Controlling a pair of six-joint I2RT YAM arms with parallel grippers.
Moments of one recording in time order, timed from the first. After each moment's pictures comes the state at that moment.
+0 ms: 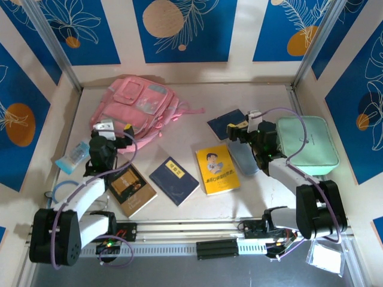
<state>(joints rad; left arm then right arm) -0.09 1.06 0.44 0.45 -0.09 -0.12 0.20 1.27 0.58 0.33 -0.09 0.06</state>
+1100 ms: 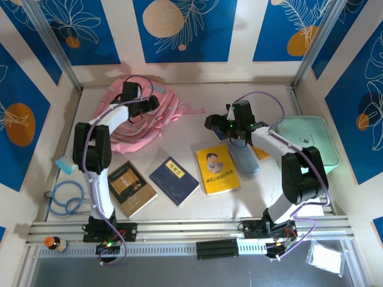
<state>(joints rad) -0.17 2.09 1.58 -0.31 0.16 -0.47 0.31 1.61 1.04 -0.20 -0.32 0.58</state>
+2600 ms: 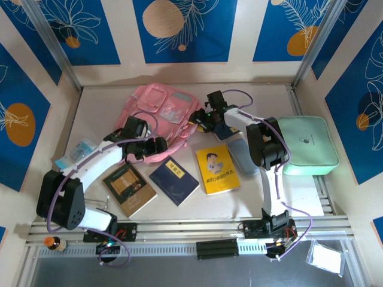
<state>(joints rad) -0.39 1.39 0.91 -0.53 0.27 -0.61 0.40 2.18 1.59 -0.36 -0.49 0.85</state>
